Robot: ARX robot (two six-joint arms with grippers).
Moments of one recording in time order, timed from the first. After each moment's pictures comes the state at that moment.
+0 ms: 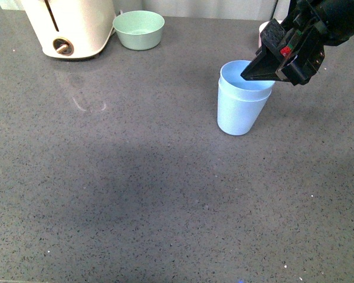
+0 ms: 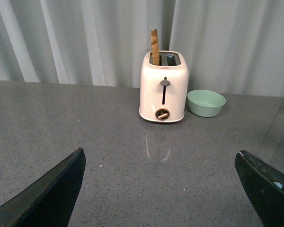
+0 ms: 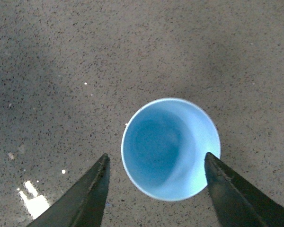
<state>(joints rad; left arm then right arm) 0.00 0.01 0.02 0.00 0.00 -0.01 0.30 1.77 1.21 -0.31 -0.29 -0.66</state>
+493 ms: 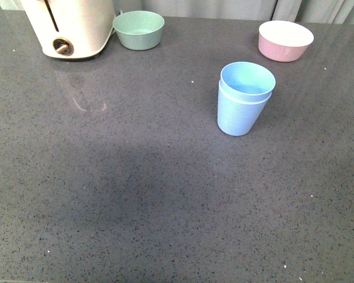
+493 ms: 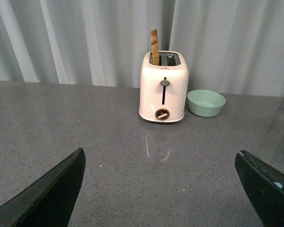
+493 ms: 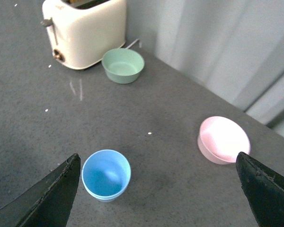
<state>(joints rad) 0.00 0.01 0.02 0.00 0.00 -0.01 0.10 1.28 0.98 -0.06 -0.43 -0.39</state>
